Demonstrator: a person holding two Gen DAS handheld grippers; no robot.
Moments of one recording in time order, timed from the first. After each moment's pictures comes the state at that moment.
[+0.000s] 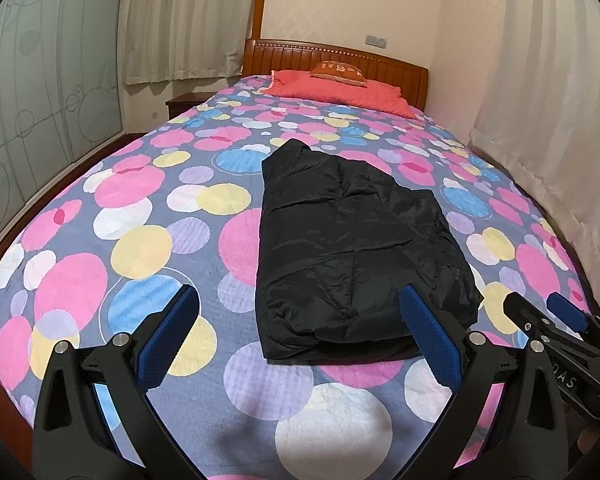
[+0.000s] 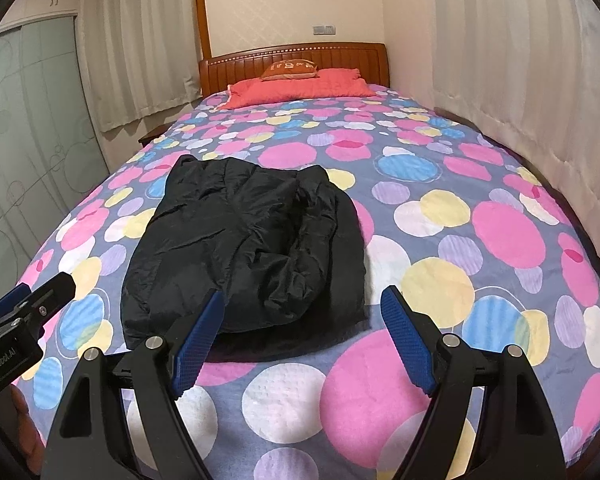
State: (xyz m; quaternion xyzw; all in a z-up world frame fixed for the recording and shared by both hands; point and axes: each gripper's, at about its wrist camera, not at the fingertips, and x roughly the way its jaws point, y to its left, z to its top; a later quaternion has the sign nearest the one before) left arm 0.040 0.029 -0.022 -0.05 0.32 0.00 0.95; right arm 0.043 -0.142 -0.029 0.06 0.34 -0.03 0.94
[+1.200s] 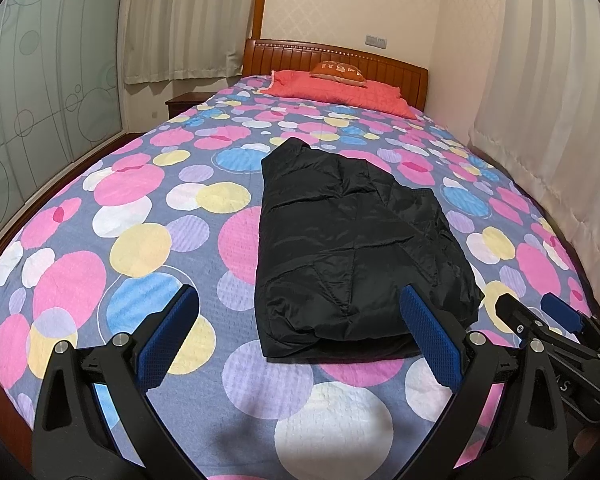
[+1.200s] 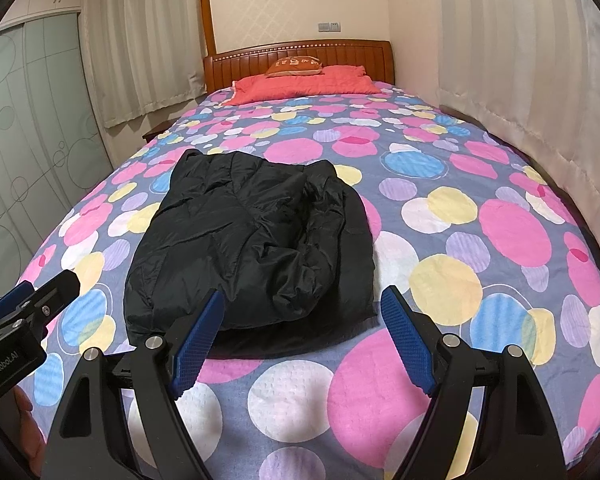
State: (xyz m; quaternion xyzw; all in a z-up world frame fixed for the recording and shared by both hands) left arm 0.039 0.030 -0.023 -0.05 0.32 0.00 0.94; right arm 0.044 -0.134 -0.032 0.06 0.34 -0.03 0.94
